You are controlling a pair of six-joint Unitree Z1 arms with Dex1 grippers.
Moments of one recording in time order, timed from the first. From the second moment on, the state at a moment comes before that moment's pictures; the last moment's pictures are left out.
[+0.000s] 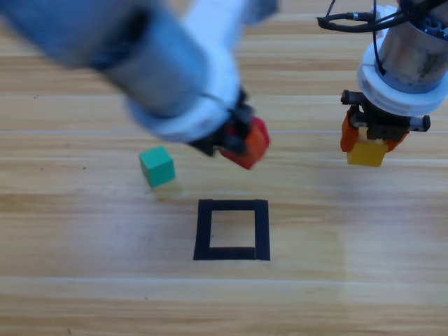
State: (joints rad) arm 0 -1.09 1.80 -1.50 0.62 0.18 -0.36; arm 1 0.75 2.04 -1.63 0.97 -0.11 0.77
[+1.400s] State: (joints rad) arm 0 -1.04 2.20 -1.60 0.78 0.16 -1.09; arm 1 0.75 2.04 -1.63 0.97 -0.12 0.76
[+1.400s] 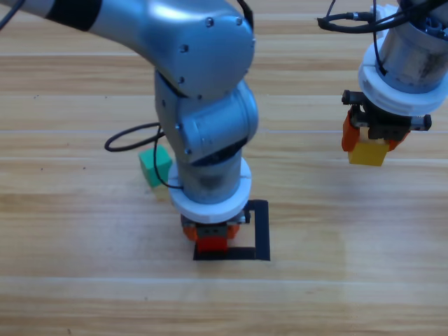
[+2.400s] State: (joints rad) arm 0 -1.03 2.21 -1.66 0.78 0.17 -1.00; arm 1 0.75 2.04 -1.63 0.97 -0.15 0.76
